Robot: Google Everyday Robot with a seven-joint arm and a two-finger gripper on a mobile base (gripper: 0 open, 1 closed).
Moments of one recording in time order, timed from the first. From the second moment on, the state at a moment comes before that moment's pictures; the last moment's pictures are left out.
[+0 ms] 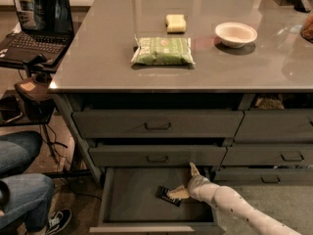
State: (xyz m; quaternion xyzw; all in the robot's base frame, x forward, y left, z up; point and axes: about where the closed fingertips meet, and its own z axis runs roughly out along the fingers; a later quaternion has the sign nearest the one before) arm 0.576 -0.127 0.323 -0.37 0.78 0.15 0.48
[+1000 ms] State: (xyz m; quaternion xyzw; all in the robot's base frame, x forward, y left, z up) arm 0.579 -0.122 0.298 -0.36 0.79 0.16 0.47
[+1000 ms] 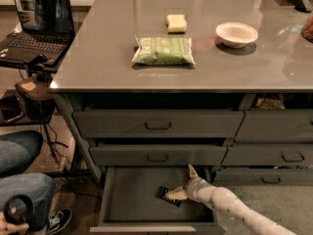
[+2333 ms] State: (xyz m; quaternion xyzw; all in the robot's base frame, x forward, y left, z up) arm 0.587 -0.135 0.180 -0.34 0.83 0.16 0.42
